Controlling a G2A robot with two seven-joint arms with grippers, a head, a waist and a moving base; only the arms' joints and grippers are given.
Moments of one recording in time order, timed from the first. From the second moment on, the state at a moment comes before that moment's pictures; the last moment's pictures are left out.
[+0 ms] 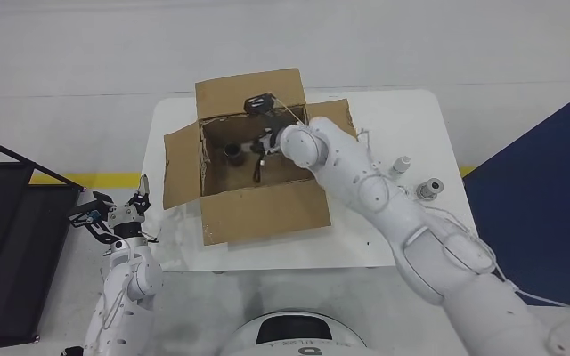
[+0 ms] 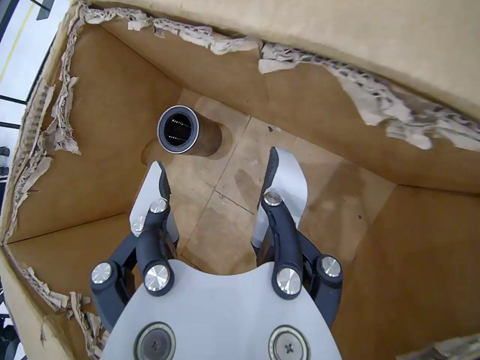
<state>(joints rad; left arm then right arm) 1.77 -1.33 -1.68 -1.56 1.09 0.11 0.44 -0.55 -1.57 0.57 -0.83 -0.57 -0.01 0.66</state>
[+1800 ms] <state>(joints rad) 1.77 -1.33 -1.68 -1.56 1.09 0.11 0.44 -0.43 -1.87 0.50 -0.22 -0.55 -0.16 0.44</state>
